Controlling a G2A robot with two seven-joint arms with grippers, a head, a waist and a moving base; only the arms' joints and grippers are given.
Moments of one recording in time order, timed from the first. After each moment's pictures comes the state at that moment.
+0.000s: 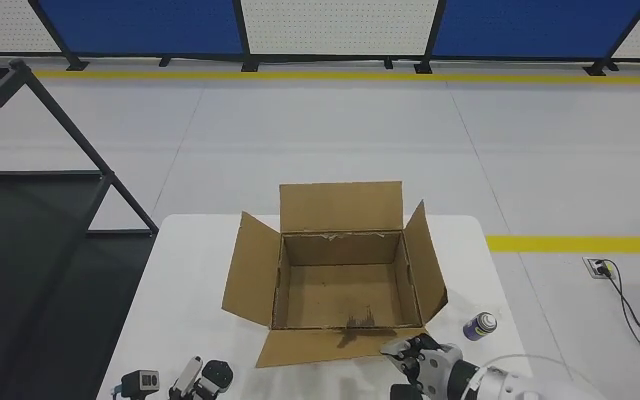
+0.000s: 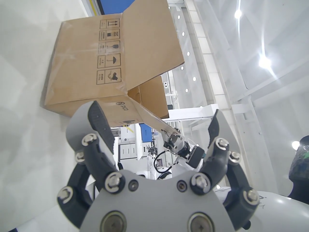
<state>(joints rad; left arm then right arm) 1.87 -1.10 -1.59 -1.93 -0.43 -0.52 -0.36 -1.27 -0.77 1.30 -2.35 -1.60 -0.75 0.40</state>
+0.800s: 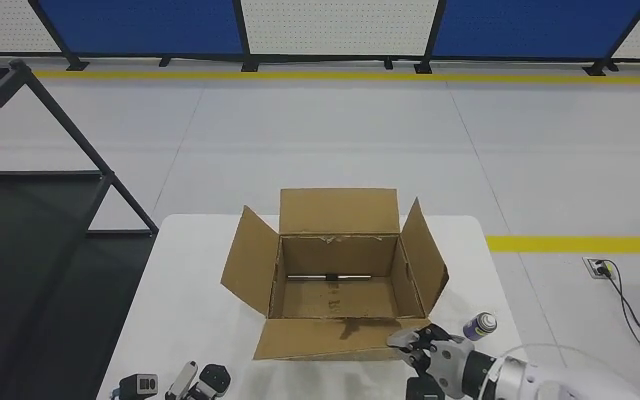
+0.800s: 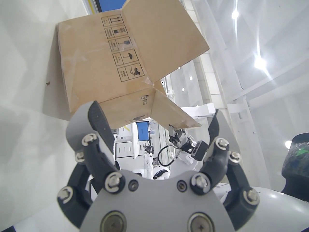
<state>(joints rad) 1.87 -1.12 -1.61 -1.89 -0.48 -0.55 -0.42 -1.26 -0.78 1.39 -2.35 -1.52 -0.80 0.34</state>
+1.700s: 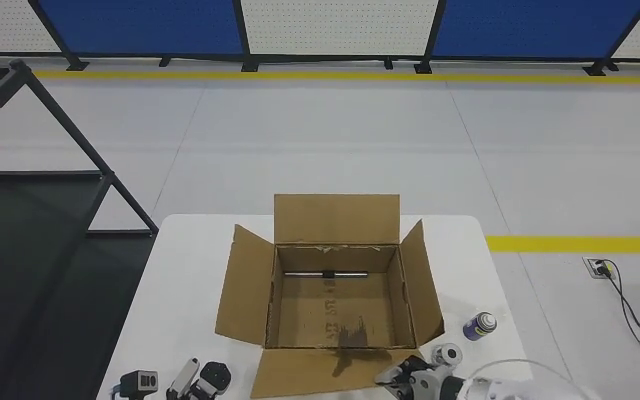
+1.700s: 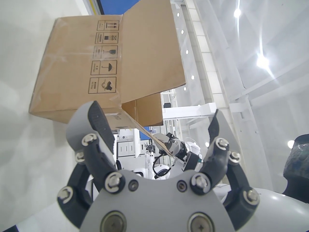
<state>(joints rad) 1.86 -1.13 -1.61 -1.91 -0.45 -0.51 -0.42 -1.21 -0.79 1.22 -2.35 -1.46 -0.94 0.58</state>
